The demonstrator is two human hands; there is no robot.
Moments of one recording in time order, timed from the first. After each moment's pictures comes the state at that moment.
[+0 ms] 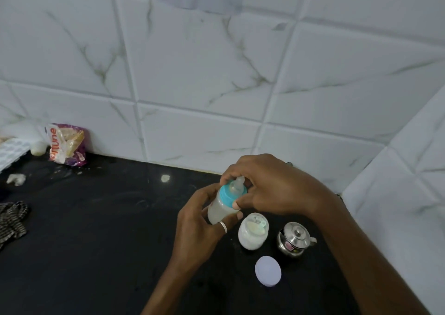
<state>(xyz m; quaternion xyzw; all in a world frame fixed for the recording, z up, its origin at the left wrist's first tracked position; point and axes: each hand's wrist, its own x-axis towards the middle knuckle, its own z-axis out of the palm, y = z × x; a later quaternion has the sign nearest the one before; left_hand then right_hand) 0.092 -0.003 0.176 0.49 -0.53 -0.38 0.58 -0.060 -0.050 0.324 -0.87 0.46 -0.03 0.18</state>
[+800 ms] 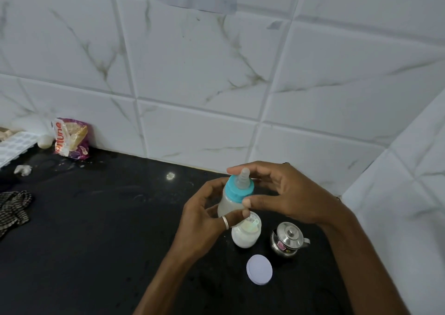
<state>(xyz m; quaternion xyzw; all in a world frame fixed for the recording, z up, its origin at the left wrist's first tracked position) 0.061 0.003 0.201 0.45 -0.53 -0.46 0.55 -0.130 -0.049 0.291 -0.80 0.37 -0.20 0.42</state>
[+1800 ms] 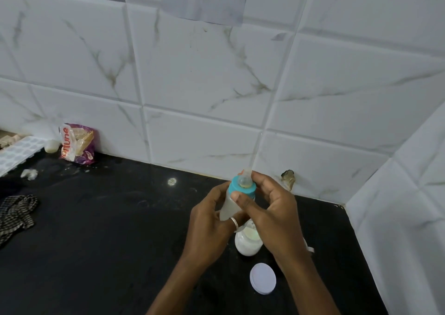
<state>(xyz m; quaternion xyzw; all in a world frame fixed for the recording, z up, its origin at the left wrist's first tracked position) 0.056 0.003 0.203 0.47 -0.54 -0.43 0.56 -0.082 -0.019 0.232 -0.61 0.51 -0.47 0.38</state>
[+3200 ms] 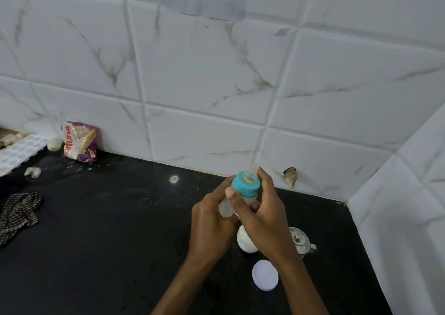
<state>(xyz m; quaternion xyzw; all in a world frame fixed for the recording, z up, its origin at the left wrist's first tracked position) 0.051 0.005 0.211 0.47 -0.58 -0.31 0.59 -0.068 -0.014 0.226 -0.62 0.50 -0.44 0.40</state>
